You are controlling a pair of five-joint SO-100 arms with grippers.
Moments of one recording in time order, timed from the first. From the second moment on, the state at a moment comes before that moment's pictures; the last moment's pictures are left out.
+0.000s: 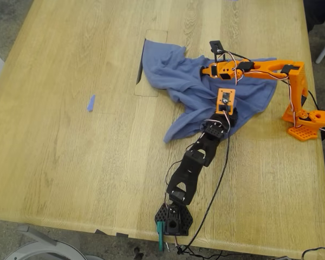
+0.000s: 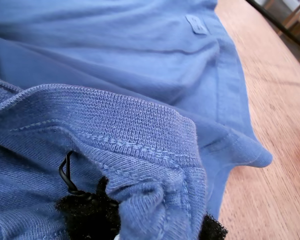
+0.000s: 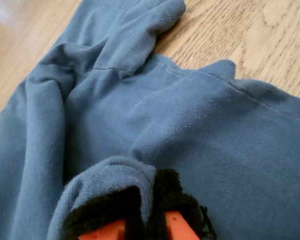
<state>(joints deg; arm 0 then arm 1) 34.5 57.7 82.5 1.8 -106.7 26.3 71.3 92.5 2.5 -56.8</state>
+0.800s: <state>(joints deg) 38.6 49.5 66.3 25.2 -98.2 25.9 73.0 93.2 4.2 -56.8</state>
